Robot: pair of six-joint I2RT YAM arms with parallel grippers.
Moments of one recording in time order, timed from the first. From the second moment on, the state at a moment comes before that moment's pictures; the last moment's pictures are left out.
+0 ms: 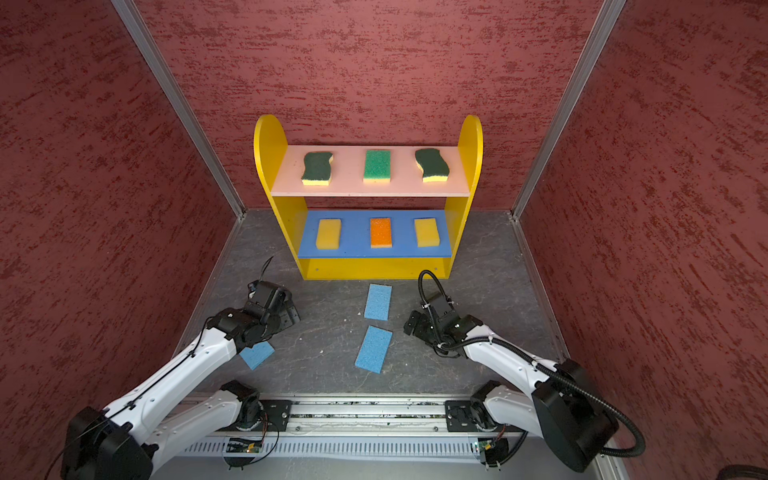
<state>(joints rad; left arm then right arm) -0.34 0.96 0.63 -0.80 -0.27 -0.86 0.60 1.17 0.52 -0.40 -0.12 1.03</state>
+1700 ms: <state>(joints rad) 0.11 1.14 0.52 -0.80 -0.04 -0.87 0.61 1.30 0.52 -0.16 -0.11 0.91</state>
